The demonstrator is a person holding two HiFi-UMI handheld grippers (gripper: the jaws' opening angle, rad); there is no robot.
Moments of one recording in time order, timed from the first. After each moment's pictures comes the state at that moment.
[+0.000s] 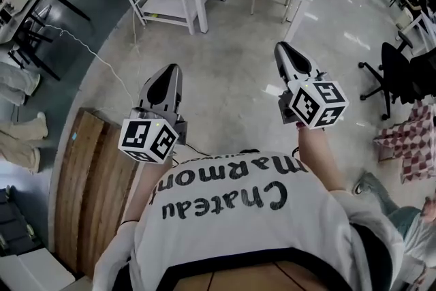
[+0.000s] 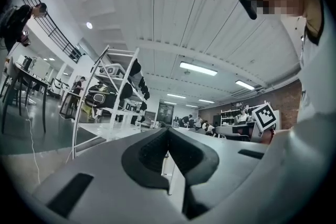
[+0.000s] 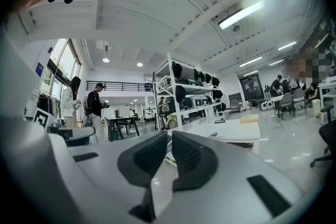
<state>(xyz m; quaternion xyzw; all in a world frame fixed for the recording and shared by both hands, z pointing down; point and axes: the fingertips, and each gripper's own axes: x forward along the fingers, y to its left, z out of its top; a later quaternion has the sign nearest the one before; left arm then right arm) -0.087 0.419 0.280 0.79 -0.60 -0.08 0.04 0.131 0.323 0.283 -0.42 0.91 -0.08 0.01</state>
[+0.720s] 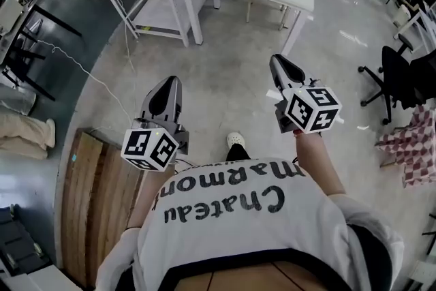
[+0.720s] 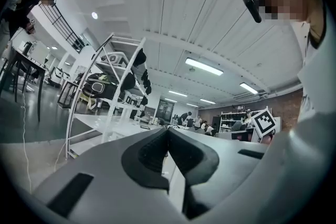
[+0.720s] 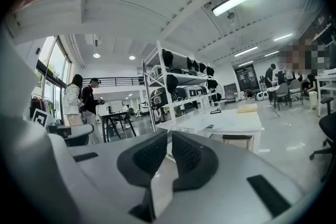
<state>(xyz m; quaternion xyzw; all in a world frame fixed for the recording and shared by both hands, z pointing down) -0.107 0.309 0.304 0.80 -0.59 -0.09 0.09 0.115 0.216 0.321 -0.43 0.89 -0.13 -0.03</state>
